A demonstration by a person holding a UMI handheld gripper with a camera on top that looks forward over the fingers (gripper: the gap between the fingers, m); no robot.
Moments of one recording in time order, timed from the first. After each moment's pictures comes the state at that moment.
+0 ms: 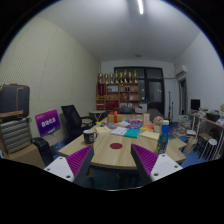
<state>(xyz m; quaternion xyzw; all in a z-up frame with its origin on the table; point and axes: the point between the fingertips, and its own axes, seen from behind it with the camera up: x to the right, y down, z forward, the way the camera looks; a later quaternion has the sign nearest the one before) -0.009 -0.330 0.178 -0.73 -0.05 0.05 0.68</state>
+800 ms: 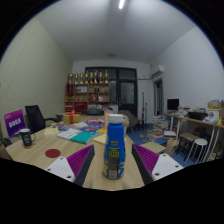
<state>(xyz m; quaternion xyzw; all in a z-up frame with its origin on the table) 0.251 -0.102 0.115 -0.72 0.06 -0.05 0.69</state>
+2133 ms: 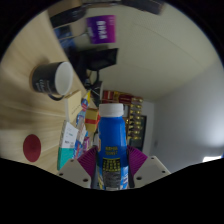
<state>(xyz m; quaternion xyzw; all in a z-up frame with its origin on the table) -0.082 0.087 0.230 -0.43 -0.51 -0.54 0.51</state>
